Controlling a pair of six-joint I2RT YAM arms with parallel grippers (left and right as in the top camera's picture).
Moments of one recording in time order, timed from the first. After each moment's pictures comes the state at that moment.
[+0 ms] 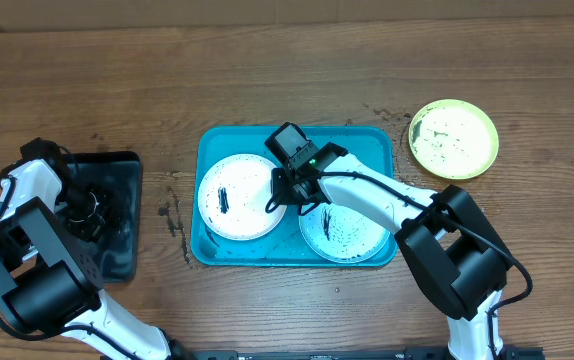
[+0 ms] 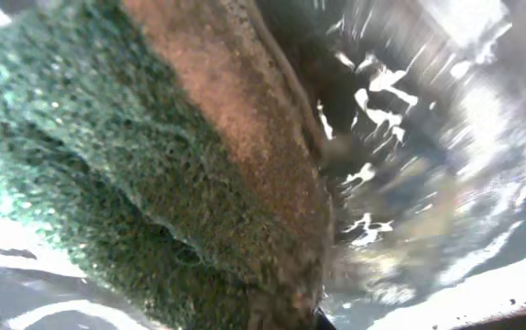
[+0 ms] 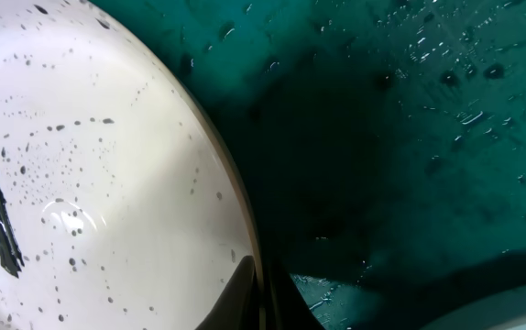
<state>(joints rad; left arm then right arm) 0.56 1.95 1.24 -0.94 0.07 -0.57 0.72 2.06 1.41 -0.59 -0.09 0.69</state>
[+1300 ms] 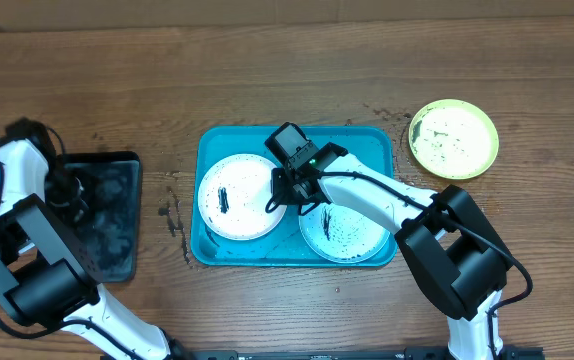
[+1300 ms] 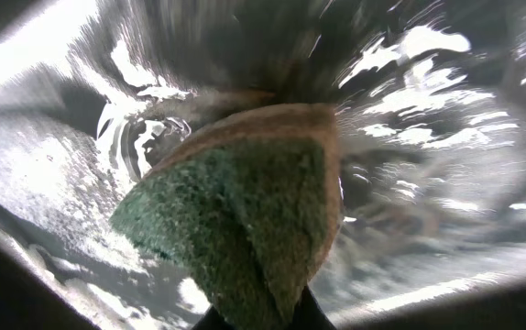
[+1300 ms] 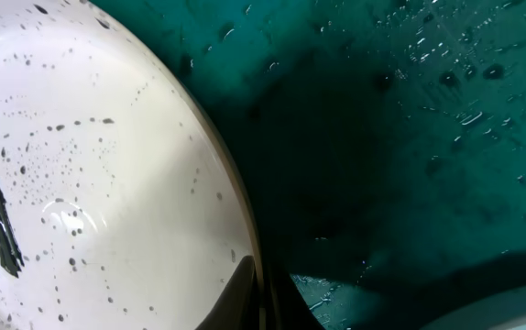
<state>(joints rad) 0.55 1.99 1.47 -1.13 -0.03 -0.57 0.72 2.06 1.41 -0.59 -0.09 0.69</state>
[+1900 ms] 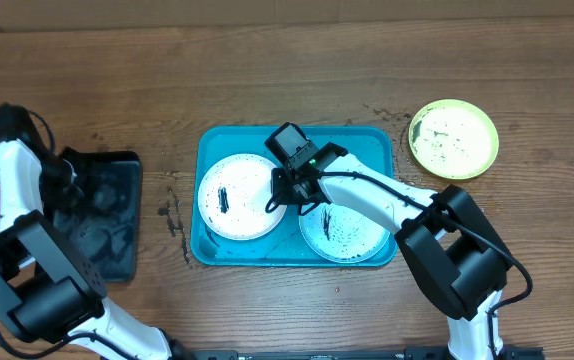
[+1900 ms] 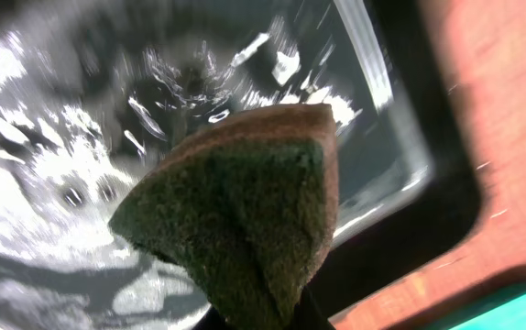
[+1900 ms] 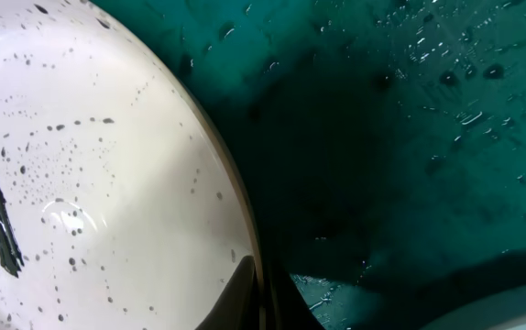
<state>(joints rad) 0.55 1.90 1.44 -1.02 0.13 -0.52 0.72 2.06 1.41 -0.59 -0.09 0.69</state>
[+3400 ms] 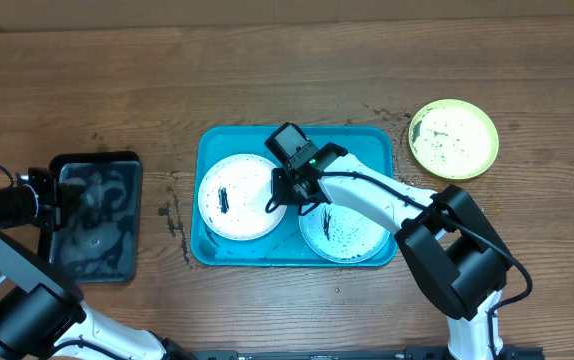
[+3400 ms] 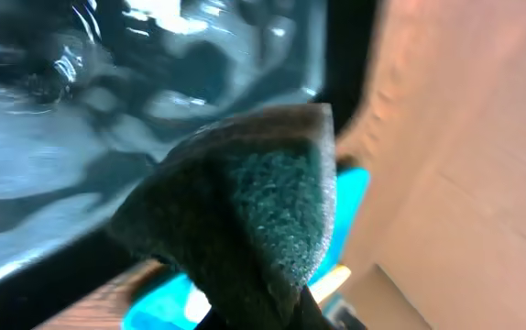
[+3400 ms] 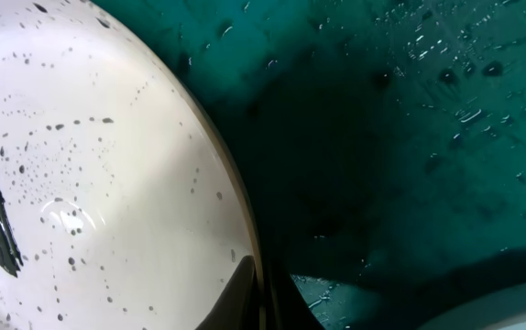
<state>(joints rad) 0.81 1.92 1.45 -1.17 0.73 -0.48 0.72 2.06 1.41 -0.59 -0.09 0.69</state>
